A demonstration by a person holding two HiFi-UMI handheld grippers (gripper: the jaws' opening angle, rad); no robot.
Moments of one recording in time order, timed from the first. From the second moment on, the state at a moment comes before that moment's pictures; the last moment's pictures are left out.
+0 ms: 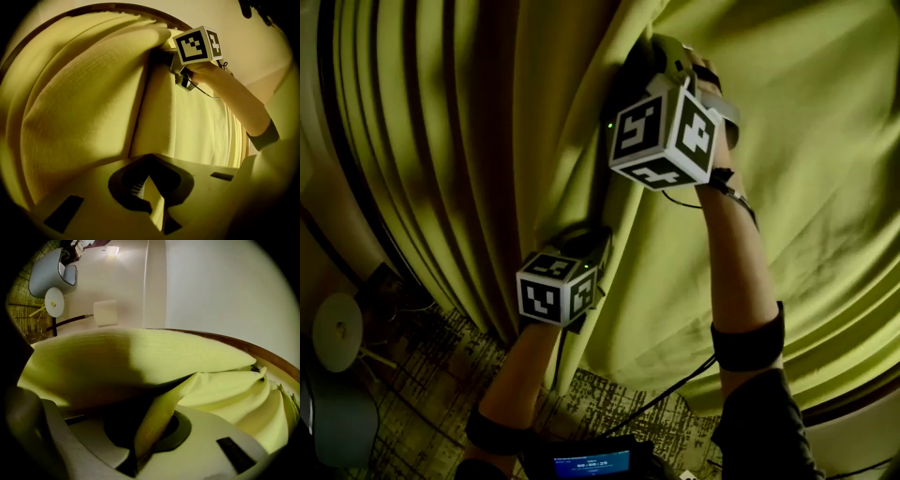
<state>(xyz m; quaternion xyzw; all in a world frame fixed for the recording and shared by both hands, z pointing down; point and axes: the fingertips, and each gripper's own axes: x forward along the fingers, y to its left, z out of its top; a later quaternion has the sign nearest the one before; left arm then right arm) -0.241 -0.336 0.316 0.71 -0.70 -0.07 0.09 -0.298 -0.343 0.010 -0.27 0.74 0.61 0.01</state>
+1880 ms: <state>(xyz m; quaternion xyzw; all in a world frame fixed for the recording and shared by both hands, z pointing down) -0.150 -0.122 0.419 0.72 -0.68 0.03 0.14 0.024 -0.255 0.263 -0.41 0.89 0.19 -0.06</state>
